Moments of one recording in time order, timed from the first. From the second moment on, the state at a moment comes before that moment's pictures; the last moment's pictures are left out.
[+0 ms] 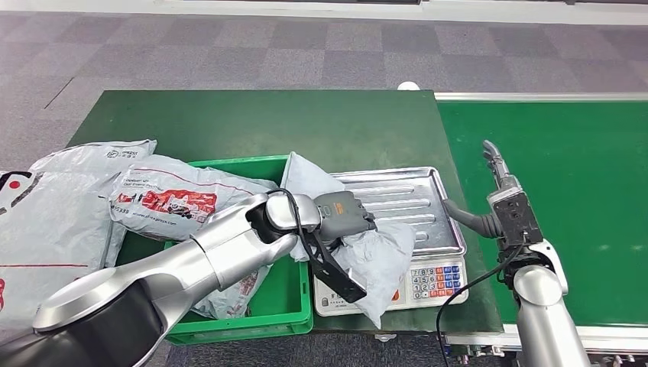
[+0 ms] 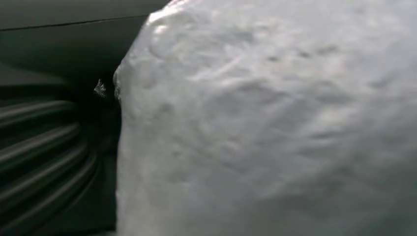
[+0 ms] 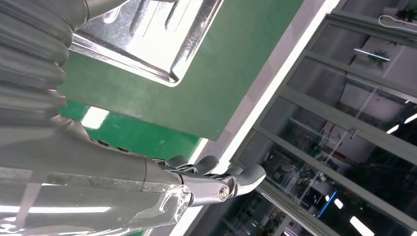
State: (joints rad) left arm -1.03 -0.16 -1.26 -0.66 -0.86 -0.18 -0.36; right arm -0.25 -0.12 0.00 -1.42 0.26 -0.04 -0.32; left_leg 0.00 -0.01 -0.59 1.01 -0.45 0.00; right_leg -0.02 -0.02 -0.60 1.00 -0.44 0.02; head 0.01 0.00
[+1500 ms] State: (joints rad) left arm -0.16 0.89 -0.27 -1.79 -0.93 -0.17 -0.29; right arm 0.06 -0.28 -0.14 -1.61 0.13 -0.02 -0.30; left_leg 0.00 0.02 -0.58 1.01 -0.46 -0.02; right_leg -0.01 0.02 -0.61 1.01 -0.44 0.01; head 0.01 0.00
